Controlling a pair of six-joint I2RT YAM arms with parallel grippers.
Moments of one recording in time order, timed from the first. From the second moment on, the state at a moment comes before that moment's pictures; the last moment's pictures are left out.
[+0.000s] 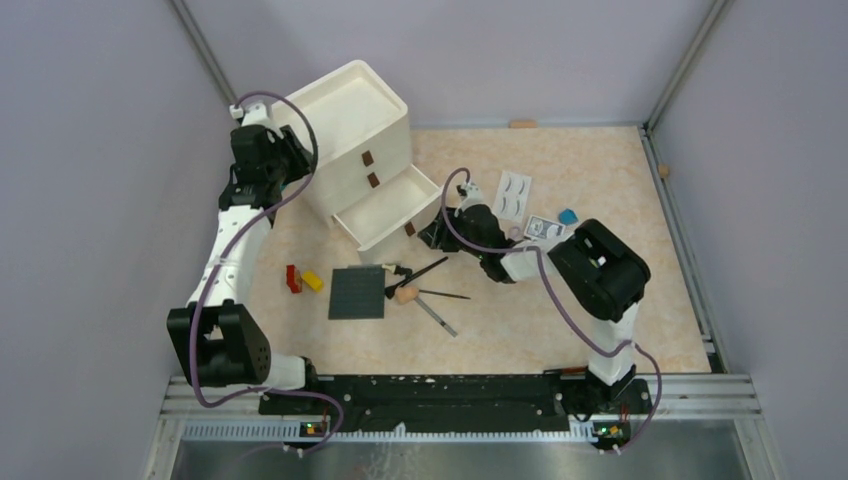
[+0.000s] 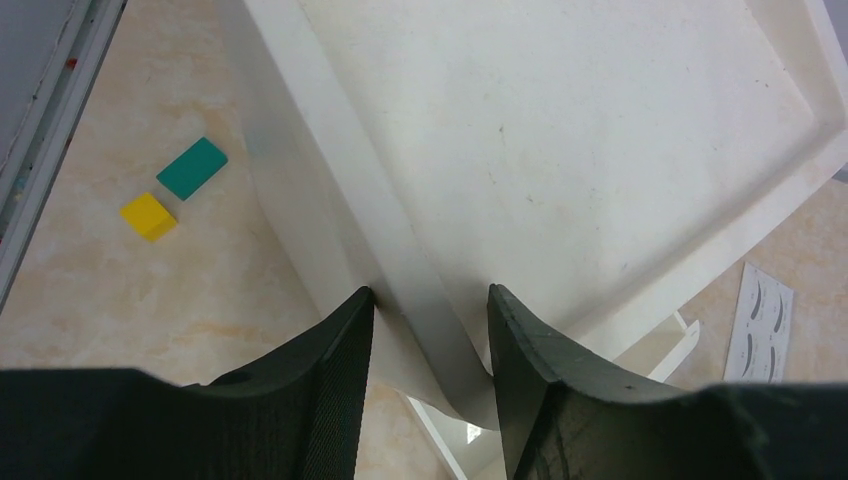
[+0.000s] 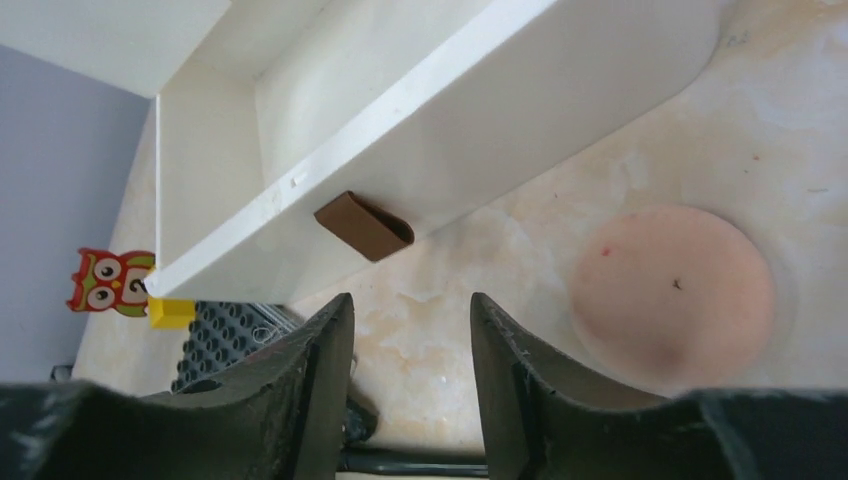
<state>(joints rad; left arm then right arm) 0.06 1.40 1.25 -0.24 0.08 -0.33 0.71 1.94 0.92 0.68 -0.05 0.70</state>
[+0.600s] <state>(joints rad) 0.04 1.14 1.08 -0.33 0.08 -0.30 0.82 1.78 0.96 0.25 -0.06 0.25</state>
